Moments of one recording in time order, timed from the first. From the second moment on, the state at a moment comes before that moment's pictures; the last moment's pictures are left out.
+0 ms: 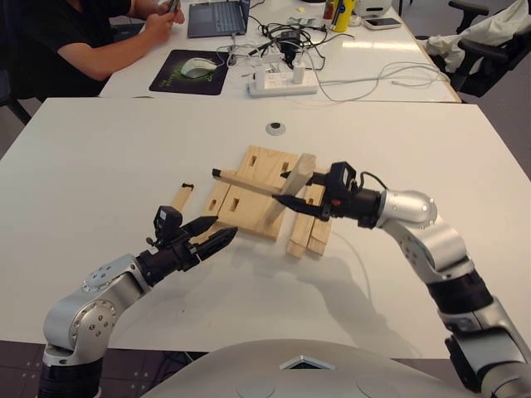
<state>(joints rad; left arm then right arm) 0.27 0.48 0.13 -0.52 -0.83 0.75 -0.58 -0.33 -0.60 0.29 -0.08 0.49 0.19 0.91</state>
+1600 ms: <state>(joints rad) 0.05 0.48 0.04 -0.36 -0.71 0.69 -0.64 -0.55 -0.61 0.01 0.49 0.27 0.17 1.04</state>
